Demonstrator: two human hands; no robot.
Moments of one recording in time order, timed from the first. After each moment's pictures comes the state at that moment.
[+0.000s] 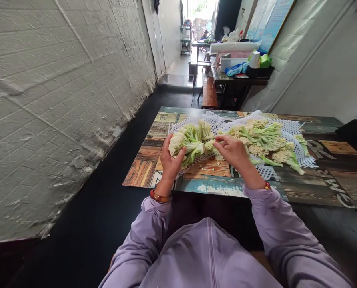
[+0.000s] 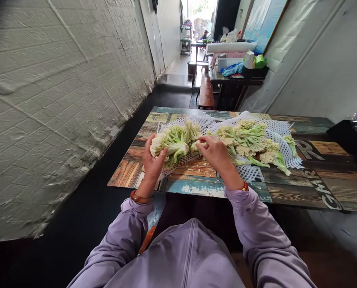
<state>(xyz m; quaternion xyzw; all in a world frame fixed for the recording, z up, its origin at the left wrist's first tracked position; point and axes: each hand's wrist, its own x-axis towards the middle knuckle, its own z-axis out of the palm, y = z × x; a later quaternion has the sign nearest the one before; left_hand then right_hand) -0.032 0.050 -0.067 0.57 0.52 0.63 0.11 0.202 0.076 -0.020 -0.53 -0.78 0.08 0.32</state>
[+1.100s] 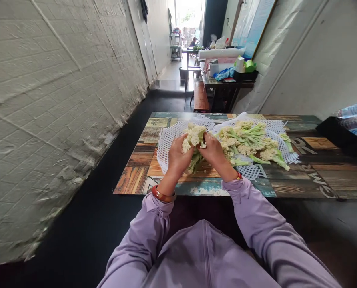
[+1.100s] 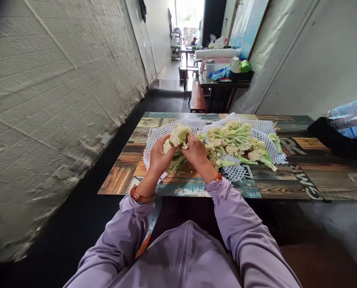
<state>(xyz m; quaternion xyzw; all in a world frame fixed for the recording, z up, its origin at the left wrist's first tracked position) 0.016 0.075 -0.034 0.66 0.50 0.55 0.12 0.164 0.099 -0.026 -0.58 -0.74 0.07 0.33</state>
